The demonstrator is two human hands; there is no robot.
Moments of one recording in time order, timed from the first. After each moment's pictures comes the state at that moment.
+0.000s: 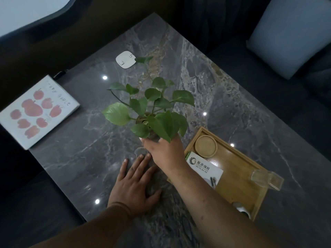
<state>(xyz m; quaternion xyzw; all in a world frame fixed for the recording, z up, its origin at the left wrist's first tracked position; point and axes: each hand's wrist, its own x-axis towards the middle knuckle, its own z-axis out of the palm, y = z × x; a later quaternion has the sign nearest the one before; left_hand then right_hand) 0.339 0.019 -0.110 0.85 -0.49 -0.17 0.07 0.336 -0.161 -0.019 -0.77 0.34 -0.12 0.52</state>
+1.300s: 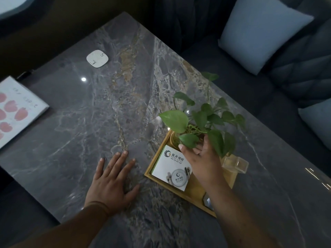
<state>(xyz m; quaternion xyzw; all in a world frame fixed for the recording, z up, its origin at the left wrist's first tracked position) 0.336 0.018 -0.112 0.86 -0.49 -0.13 0.06 0.190 -0.234 -0.006 -0.69 0.50 -0.09 0.52</state>
